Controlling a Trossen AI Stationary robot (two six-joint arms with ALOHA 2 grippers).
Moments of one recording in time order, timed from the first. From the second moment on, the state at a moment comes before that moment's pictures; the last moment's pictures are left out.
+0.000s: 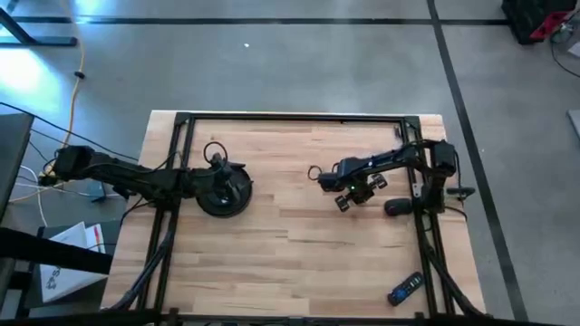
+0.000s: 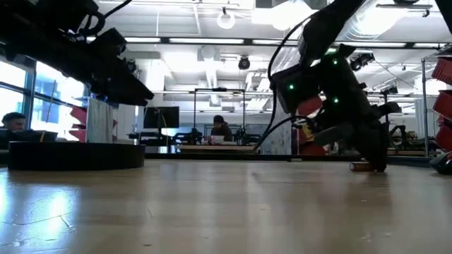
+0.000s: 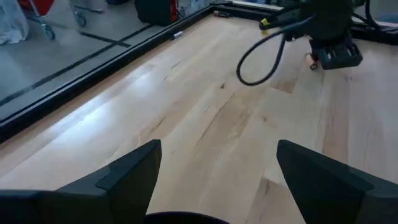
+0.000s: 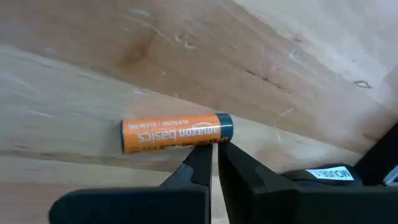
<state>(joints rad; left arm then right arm) -0.06 0.92 0.25 0.24 -0.51 -0.23 -0.12 1.89 1.08 -1.14 0.02 0.99</state>
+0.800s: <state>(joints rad) -0.06 0.92 0.25 0.25 -0.51 -0.23 -0.13 1.89 1.20 -1.08 0.33 1.06</state>
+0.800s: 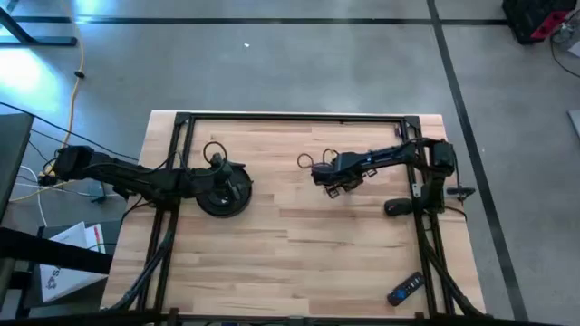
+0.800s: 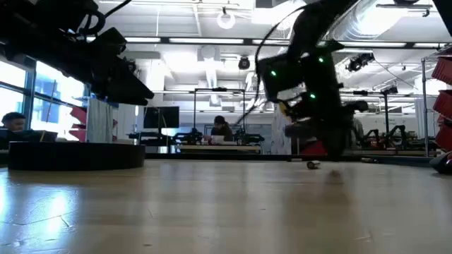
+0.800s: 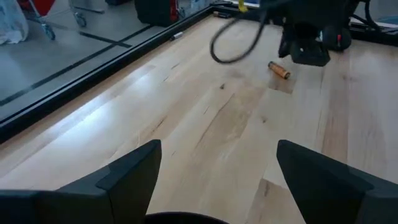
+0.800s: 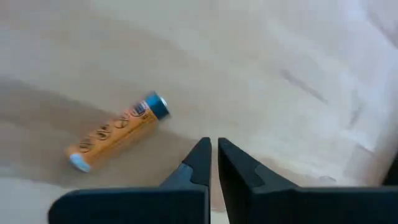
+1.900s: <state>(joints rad) -0.11 0.92 0.25 0.04 -0.16 -0.29 0.07 1.90 1.26 -0.80 0.69 1.63</state>
